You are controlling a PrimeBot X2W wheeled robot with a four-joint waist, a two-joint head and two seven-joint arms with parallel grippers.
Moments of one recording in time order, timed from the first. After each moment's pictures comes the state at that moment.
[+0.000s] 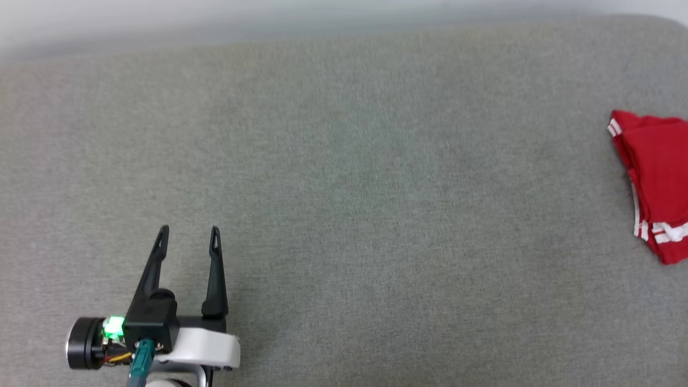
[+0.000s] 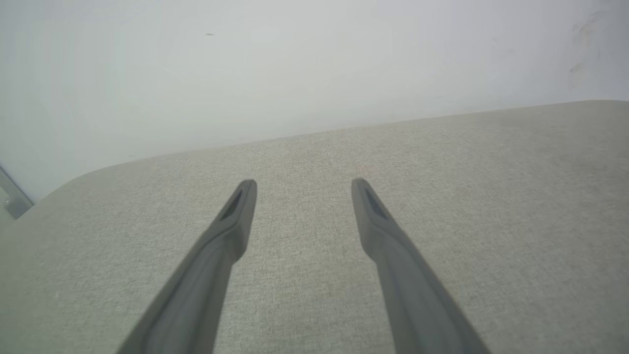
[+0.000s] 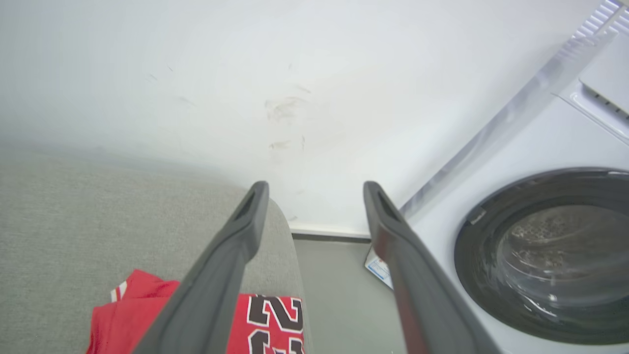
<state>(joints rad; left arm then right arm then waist) -0.03 0.13 -0.09 -0.03 -0.03 0.12 -0.26 -0.77 -0.77 0.03 0.61 0.27 0.13 -0.01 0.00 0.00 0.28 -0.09</state>
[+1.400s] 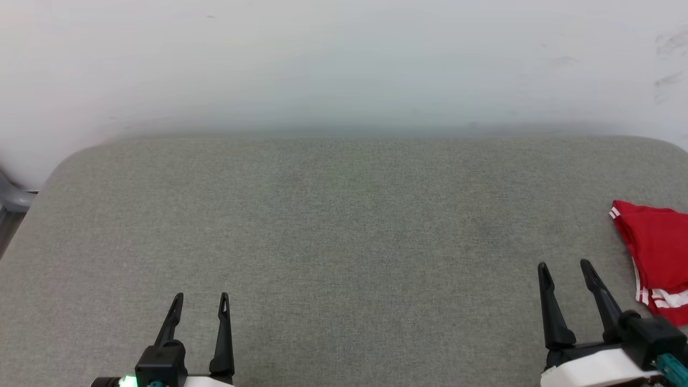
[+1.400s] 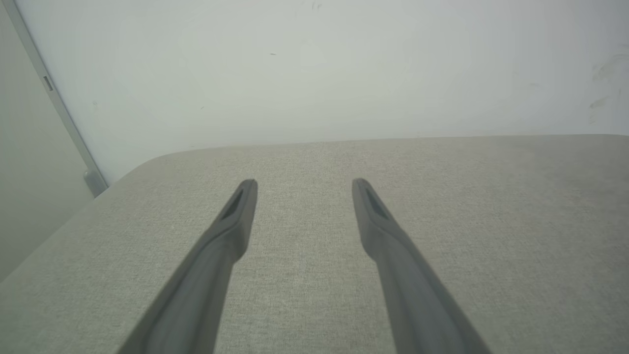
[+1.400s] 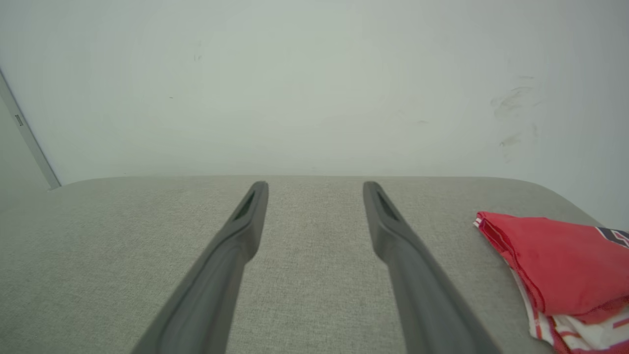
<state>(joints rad) 0.11 0.11 -0.08 0.07 -0.08 0.09 -0.26 0.03 -0.06 -0.04 0.10 0.13 0.13 -0.26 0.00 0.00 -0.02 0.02</state>
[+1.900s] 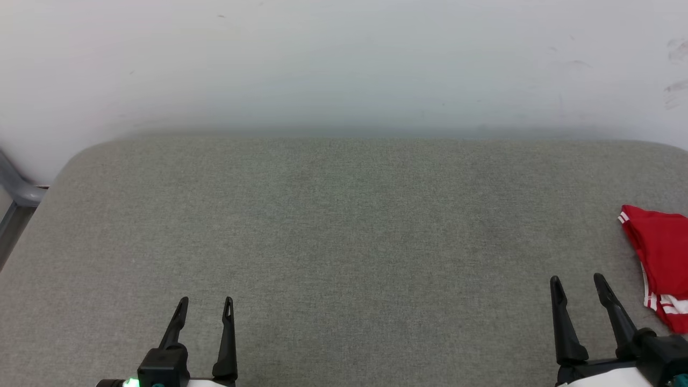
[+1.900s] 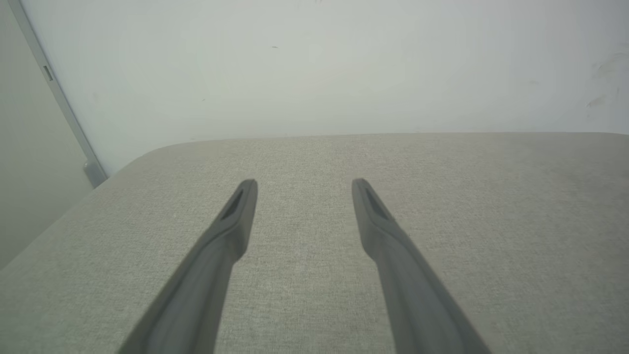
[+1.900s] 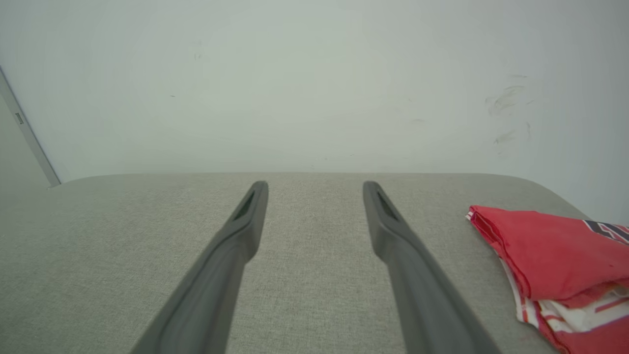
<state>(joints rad) 0.12 0.10 -0.08 0.08 -0.09 0.06 -0.26 0.13 -0.05 -0.07 0.00 0.12 0.13 -0.25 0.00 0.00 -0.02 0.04</state>
